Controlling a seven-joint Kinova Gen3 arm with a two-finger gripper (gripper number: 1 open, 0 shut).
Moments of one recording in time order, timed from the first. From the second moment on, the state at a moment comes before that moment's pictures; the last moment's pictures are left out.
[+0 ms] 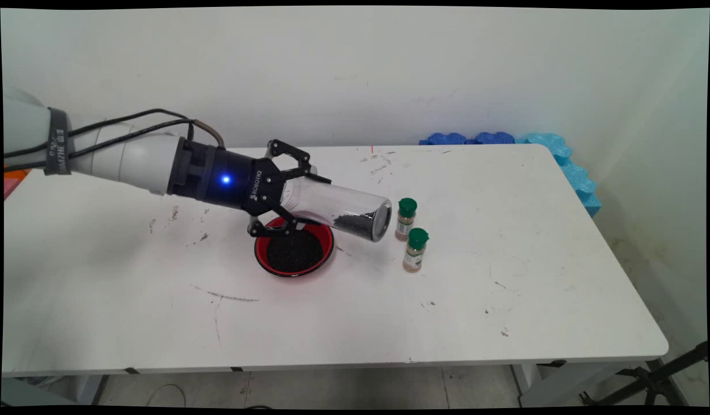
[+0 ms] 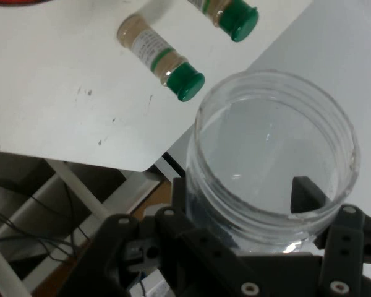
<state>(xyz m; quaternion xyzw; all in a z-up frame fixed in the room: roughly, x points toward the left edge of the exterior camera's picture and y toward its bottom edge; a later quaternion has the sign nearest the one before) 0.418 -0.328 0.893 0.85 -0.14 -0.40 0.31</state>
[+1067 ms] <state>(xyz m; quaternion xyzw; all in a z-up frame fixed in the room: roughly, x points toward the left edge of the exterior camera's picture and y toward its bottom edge) 0.429 -0.320 0.871 0.85 0.01 -0.46 0.26</state>
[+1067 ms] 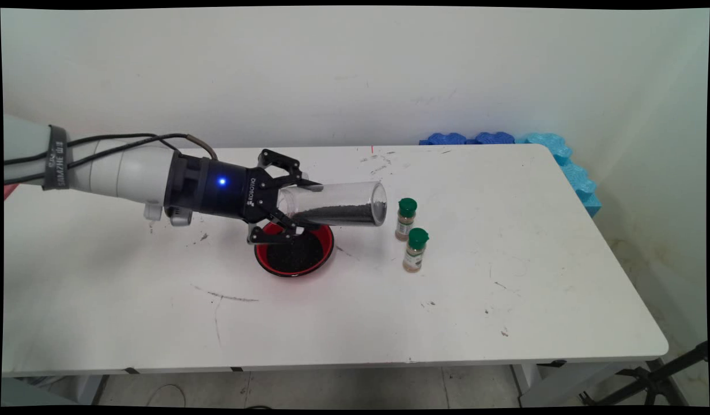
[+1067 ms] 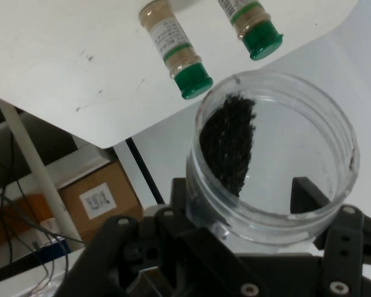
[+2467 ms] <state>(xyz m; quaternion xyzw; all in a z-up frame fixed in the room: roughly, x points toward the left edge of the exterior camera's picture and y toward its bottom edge) 0.426 -0.327 0.860 0.82 0.10 -0.51 0.24</state>
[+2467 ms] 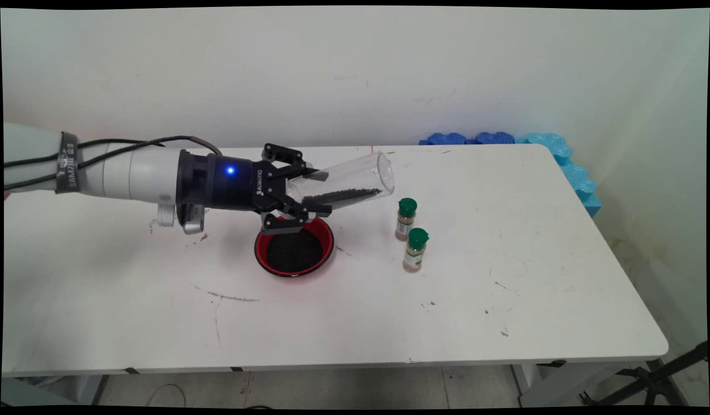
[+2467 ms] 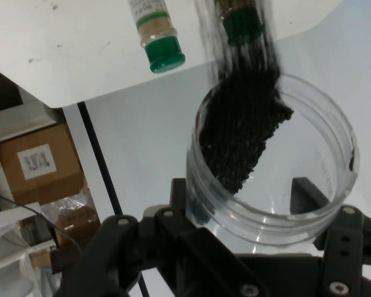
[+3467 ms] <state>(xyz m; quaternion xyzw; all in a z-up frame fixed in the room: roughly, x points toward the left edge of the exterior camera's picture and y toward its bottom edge) 0.431 -0.329 0.859 0.79 0.13 -0.54 0.25</state>
